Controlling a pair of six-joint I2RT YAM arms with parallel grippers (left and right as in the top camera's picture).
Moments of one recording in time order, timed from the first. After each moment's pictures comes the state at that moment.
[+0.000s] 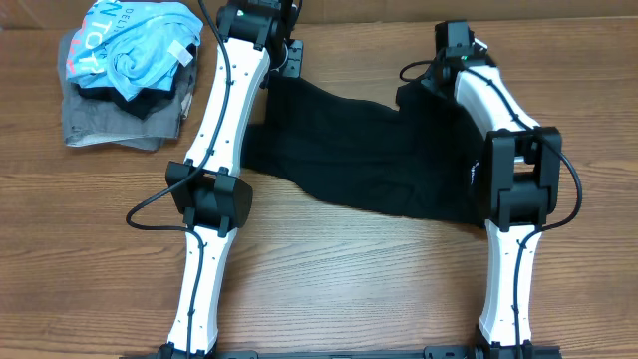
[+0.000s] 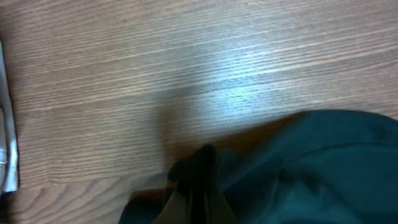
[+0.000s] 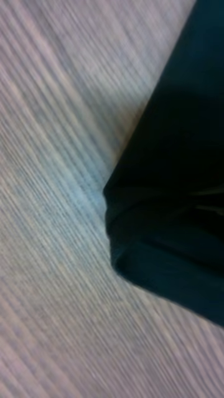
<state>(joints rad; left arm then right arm) -0.27 2.60 2.84 -1.40 -0.05 -0.15 0.06 2.47 2.04 -0.66 0.23 0.63</state>
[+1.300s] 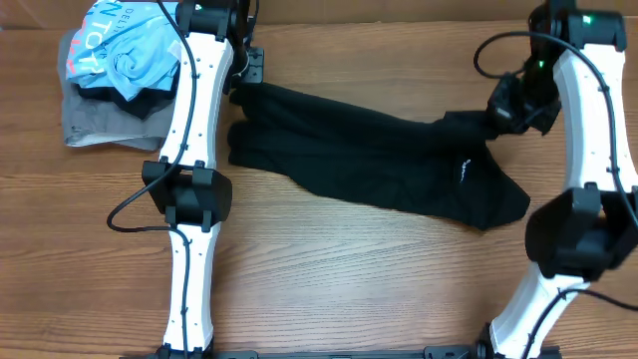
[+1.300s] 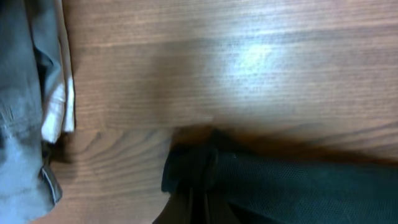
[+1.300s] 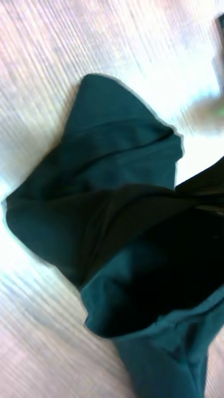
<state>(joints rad) -0.16 2.60 2.84 -1.57 -0.05 -0.12 -0.11 2.06 2.07 -1.61 -0.05 0.46</state>
